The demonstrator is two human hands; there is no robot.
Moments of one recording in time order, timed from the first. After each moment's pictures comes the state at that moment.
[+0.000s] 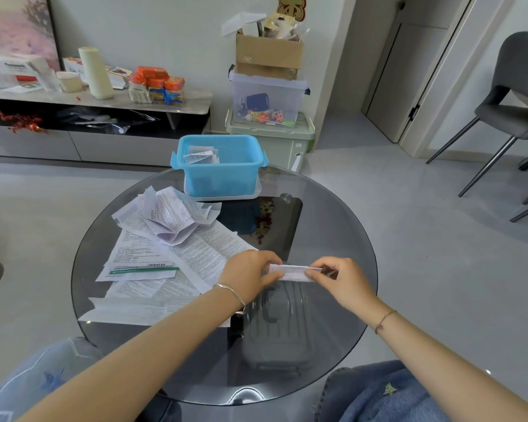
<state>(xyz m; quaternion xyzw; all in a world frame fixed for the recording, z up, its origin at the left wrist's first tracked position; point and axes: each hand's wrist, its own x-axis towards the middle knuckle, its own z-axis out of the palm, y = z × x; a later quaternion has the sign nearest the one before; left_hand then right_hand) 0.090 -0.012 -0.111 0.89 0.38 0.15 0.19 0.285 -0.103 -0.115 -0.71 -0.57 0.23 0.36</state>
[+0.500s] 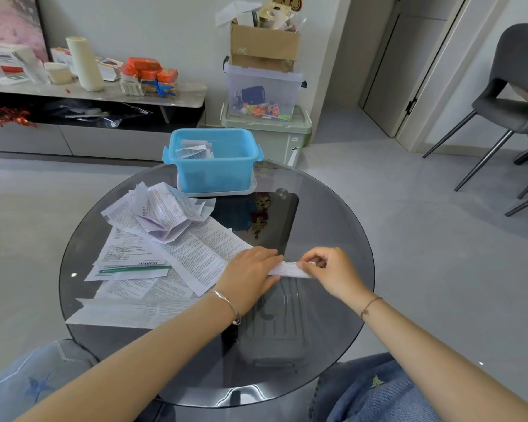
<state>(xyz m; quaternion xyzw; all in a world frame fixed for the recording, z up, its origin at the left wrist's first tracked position) 0.093 -0.020 -0.119 0.94 0.28 0.18 0.08 0.288 -0.080 -0.124 -0.73 -0.54 0.24 0.35</state>
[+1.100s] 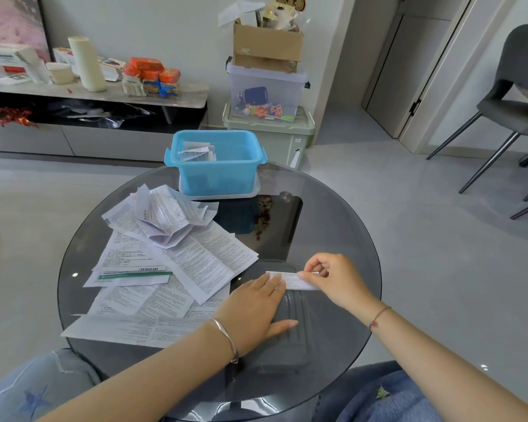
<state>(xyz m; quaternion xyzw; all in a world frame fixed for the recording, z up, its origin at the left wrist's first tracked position) 0.081 -0.049 -0.117 0.96 0.26 -0.01 0.04 0.282 -0.080 -0.118 -0.73 -0.56 0.23 0.31</state>
